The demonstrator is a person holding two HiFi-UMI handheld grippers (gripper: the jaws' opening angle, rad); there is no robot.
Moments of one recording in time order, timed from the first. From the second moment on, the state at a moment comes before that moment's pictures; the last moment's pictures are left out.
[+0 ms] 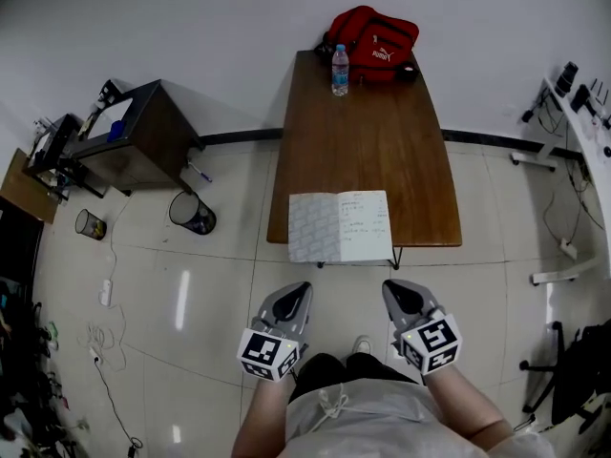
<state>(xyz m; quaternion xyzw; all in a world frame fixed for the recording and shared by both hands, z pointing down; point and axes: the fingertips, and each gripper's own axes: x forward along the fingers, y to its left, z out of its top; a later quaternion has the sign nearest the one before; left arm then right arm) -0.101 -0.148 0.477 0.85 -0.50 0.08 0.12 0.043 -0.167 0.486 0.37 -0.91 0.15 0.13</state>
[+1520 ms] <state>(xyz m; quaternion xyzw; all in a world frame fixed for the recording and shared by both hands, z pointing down) -0.204 -0.258 0.698 0.78 -0.47 0.10 0.40 -0.097 -0.240 0.611 0.29 -0.89 0.28 0.22</state>
